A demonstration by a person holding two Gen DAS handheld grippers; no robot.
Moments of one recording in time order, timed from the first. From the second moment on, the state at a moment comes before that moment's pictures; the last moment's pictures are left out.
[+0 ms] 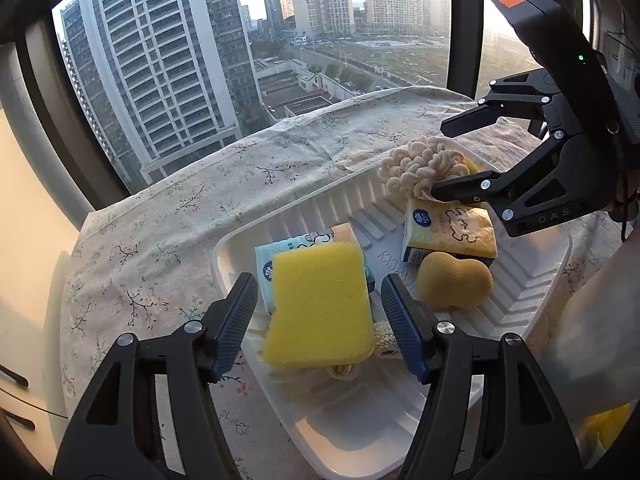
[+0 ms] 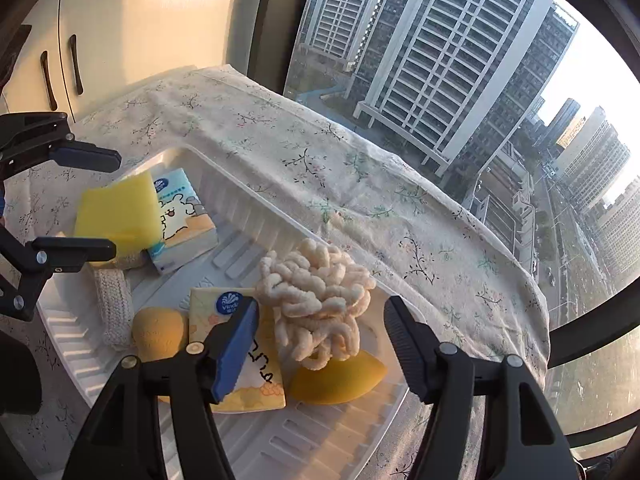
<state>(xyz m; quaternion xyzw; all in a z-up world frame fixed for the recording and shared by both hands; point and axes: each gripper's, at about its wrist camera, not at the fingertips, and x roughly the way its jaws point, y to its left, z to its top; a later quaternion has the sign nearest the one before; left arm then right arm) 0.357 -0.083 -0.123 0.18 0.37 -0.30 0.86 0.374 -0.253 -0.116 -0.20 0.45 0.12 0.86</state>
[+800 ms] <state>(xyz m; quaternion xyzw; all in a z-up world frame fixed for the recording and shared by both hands) 0.346 0.028 -0.105 0.06 0.38 -0.15 0.91 0.306 -0.343 -0.096 -0.13 0.46 0.01 0.88</state>
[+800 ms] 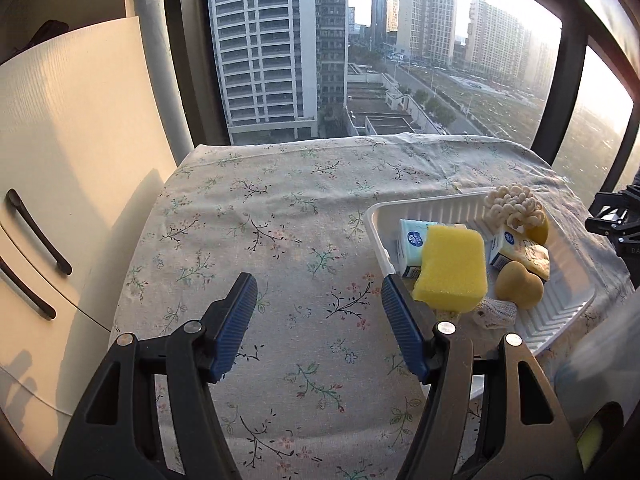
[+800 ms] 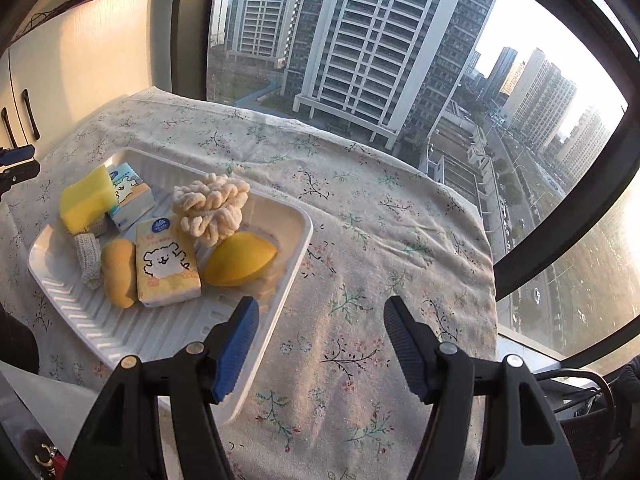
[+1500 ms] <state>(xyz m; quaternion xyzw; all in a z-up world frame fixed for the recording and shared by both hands) 0.209 0.096 -0.145 0.08 0.41 -0.11 0.90 0.141 -0.393 -0.135 -0.06 0.50 -0.05 0.86</state>
